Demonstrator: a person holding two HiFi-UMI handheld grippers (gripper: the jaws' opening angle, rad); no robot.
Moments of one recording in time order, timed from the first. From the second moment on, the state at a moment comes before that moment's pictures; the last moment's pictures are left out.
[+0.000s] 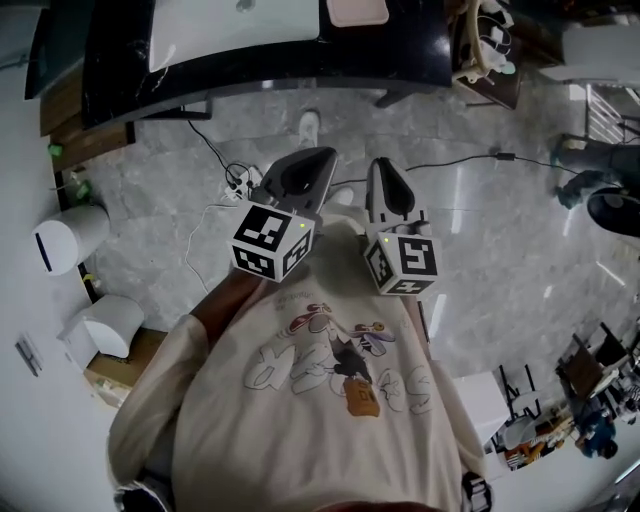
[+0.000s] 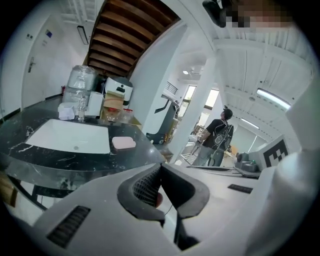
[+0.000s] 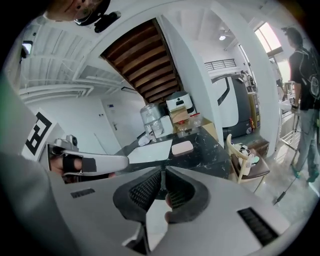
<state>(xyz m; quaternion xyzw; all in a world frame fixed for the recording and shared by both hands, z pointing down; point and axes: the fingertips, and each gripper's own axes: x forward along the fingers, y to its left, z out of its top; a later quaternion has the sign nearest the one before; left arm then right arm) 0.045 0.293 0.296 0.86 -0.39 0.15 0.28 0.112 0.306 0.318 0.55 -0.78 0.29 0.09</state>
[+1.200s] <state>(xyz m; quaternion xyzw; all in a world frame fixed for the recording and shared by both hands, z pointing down) 0.011 0.050 0.297 0.90 -0.28 0.18 0.28 0.103 0.058 0.331 0.65 -0.69 0.30 0.14</state>
